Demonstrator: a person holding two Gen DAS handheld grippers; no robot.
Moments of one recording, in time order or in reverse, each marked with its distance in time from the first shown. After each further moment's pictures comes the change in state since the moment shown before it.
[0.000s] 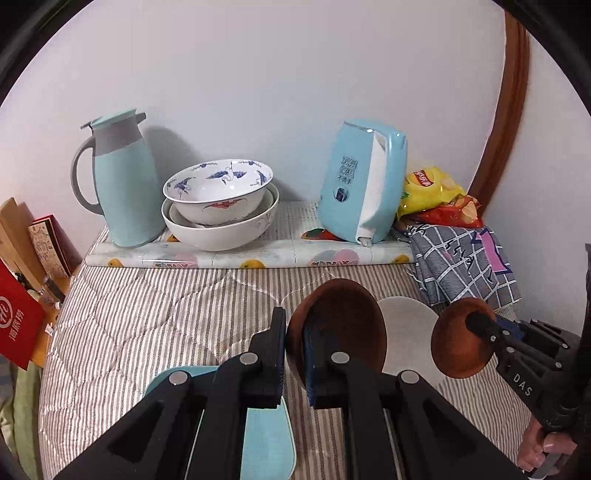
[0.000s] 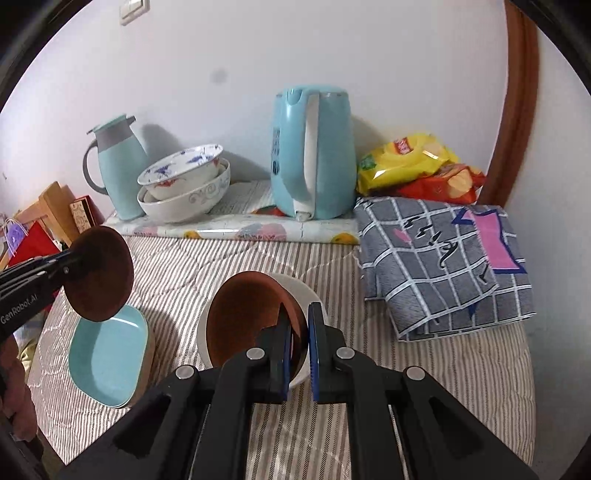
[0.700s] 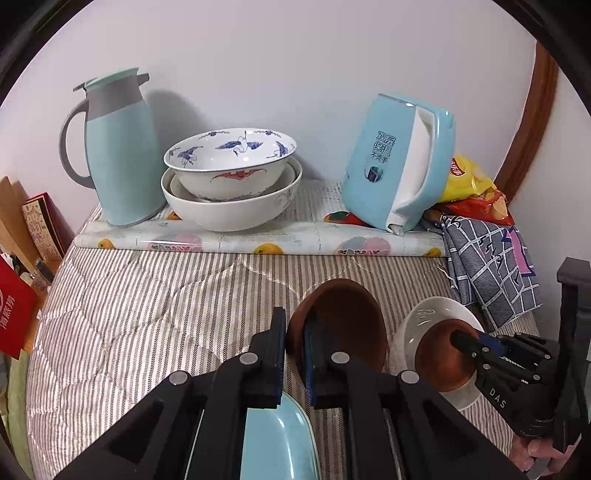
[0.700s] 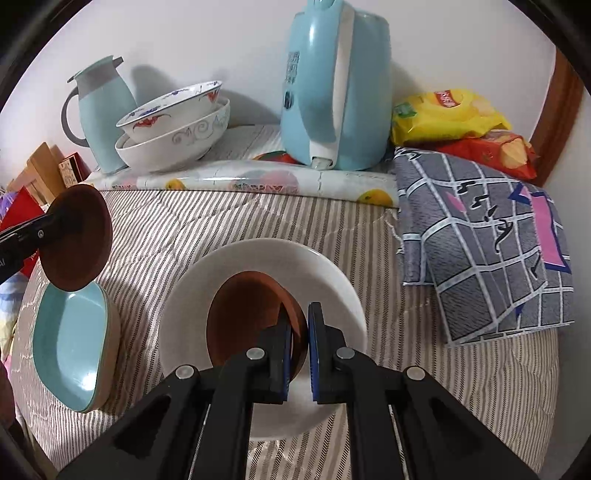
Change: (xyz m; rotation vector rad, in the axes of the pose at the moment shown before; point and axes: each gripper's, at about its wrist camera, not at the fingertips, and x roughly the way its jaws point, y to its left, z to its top) left arm 0.053 0.026 0.000 -0.045 0.074 0.008; right arm 0.086 0.011 0.000 -0.061 0.170 0.006
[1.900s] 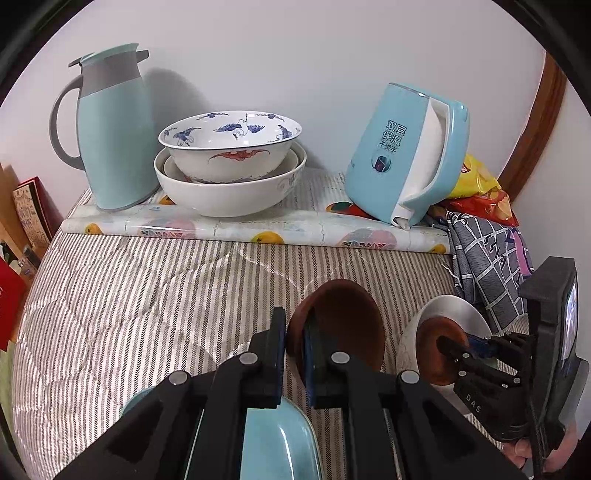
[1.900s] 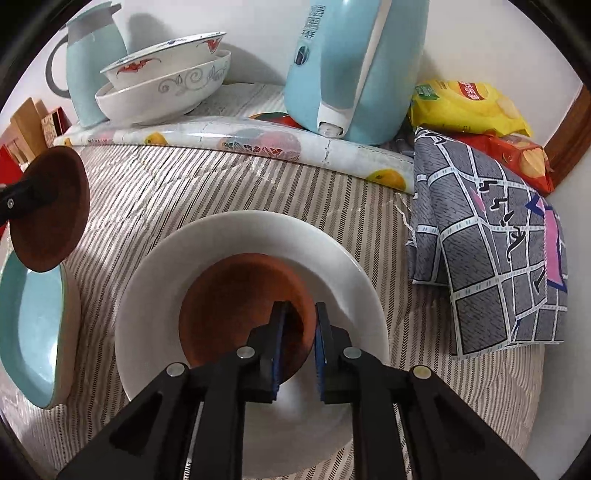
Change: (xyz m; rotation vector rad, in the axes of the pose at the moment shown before) left arm 0.019 0.010 -0.002 -0.028 0.031 -0.040; right arm 0.036 0.013 0.006 -0.106 0.116 -0.111
